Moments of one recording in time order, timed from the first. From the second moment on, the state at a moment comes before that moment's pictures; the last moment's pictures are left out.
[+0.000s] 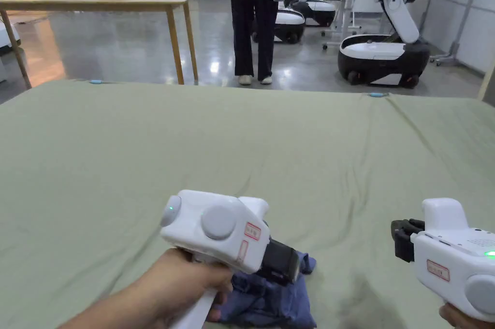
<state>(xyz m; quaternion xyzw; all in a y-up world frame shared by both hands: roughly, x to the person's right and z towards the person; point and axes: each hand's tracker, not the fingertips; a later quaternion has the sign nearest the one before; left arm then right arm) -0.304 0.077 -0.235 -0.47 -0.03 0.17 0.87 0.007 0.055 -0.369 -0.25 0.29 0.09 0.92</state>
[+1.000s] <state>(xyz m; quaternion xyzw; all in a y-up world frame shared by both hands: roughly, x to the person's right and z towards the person) -0.245 0.038 -0.265 -0.48 -0.01 0.09 0.87 0.016 0.043 -0.371 -0.26 0.28 0.08 0.92</state>
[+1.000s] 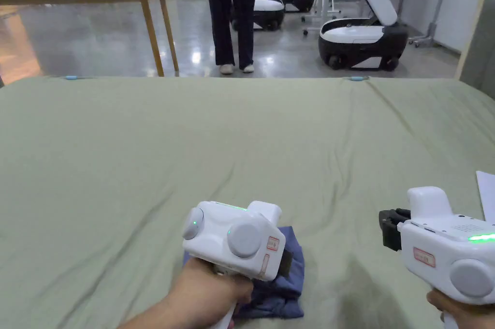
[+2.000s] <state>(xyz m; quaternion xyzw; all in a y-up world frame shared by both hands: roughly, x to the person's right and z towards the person) -0.468 0.025 -0.157 -0.35 -0.03 0.42 0.84 -0.126 -0.036 -0.382 -0.57 0.55 -0.19 0.58</state>
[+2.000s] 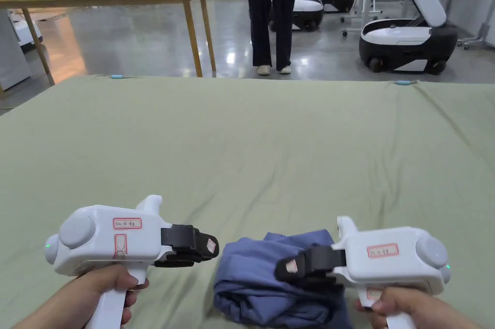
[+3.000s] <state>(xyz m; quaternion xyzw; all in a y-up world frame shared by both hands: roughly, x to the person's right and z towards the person) -0.425 -0.038 -0.223 -0.43 -0.14 0.47 0.76 -0.095 -0.064 -0.383 -0.54 0.58 -0.25 0.55</state>
